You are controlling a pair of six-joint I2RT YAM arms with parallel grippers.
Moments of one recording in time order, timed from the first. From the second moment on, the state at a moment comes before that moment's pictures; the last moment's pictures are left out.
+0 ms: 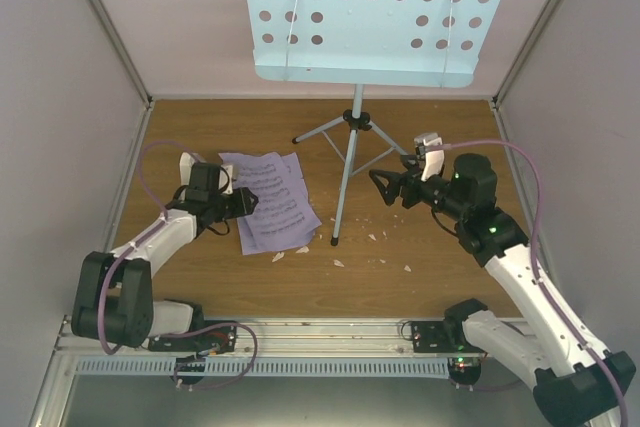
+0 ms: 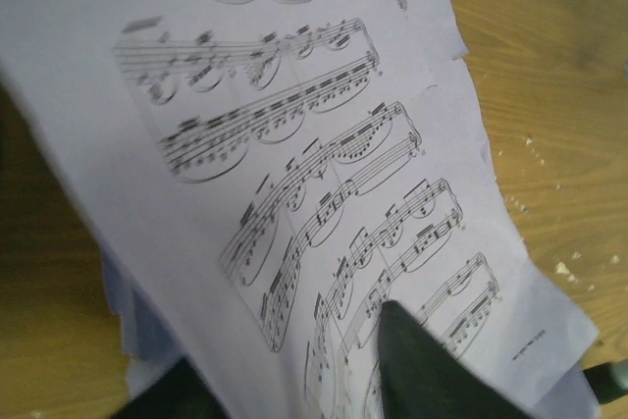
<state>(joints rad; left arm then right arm) -0.15 1.31 0.66 -0.22 0.31 -0.37 0.37 0.88 0.85 -0.27 -0.36 0.21</state>
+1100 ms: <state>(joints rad) -0.38 1.16 0.90 -0.09 0.55 -0.32 0.00 0.98 0.47 0.31 -0.72 0.92</state>
